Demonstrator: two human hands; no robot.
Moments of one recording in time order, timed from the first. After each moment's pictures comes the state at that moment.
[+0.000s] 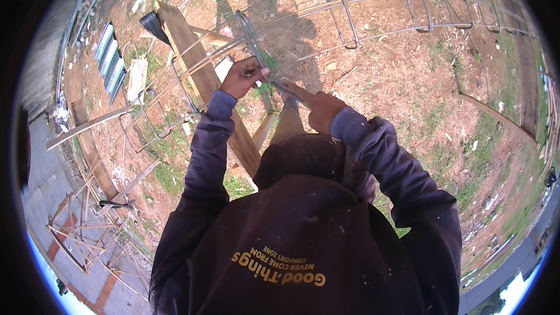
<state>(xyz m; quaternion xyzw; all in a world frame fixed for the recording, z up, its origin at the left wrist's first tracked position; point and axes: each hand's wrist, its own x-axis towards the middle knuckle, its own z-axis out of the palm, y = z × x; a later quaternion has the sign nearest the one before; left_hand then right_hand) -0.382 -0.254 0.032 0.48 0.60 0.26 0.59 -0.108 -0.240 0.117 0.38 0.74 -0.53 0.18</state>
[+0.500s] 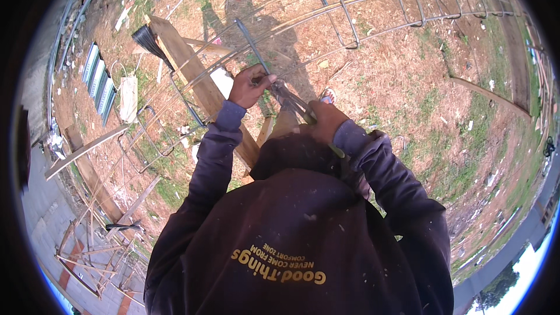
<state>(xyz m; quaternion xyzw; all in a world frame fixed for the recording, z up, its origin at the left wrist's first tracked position) -0.380 -0.254 0.025 0.52 0.58 0.30 0.55 -0.116 -0.278 0.093 0.48 0.67 -0.56 0.07</state>
